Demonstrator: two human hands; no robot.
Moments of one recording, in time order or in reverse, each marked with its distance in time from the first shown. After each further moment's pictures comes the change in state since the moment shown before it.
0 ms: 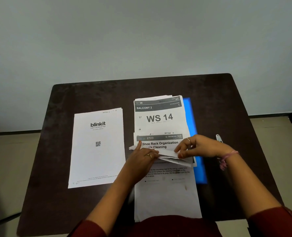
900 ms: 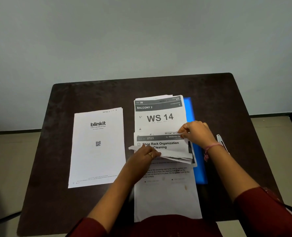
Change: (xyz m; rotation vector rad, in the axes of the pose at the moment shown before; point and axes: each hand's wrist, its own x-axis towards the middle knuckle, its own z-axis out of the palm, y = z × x) left_hand 0.006 0.009 -0.010 -0.059 -0.155 -0.215; right_hand 0.047 0.014 -0.011 -0.586 0.583 0.145
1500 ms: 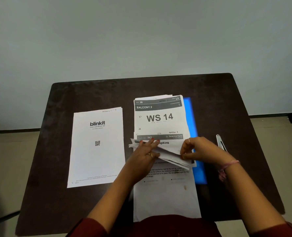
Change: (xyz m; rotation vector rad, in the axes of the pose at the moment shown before) left_hand 0.000 -0.005 0.010 0.032 0.093 0.175; right_hand -0.057 -0.010 -0.017 0.291 -0.354 -0.105
